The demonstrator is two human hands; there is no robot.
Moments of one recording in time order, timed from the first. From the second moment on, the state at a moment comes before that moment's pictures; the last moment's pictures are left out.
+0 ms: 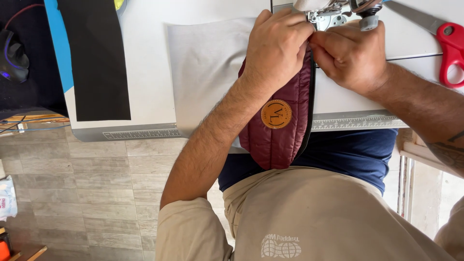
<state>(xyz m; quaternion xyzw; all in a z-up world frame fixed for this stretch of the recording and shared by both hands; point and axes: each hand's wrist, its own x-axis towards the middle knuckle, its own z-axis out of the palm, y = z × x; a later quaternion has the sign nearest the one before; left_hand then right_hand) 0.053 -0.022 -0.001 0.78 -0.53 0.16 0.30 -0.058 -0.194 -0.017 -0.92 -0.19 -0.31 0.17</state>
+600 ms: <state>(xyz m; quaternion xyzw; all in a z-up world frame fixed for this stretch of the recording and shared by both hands) -0.117 0.098 0.040 0.74 -0.51 -0.09 0.43 -0.200 -0.091 0.028 -0.84 -0.26 -0.21 0.43</state>
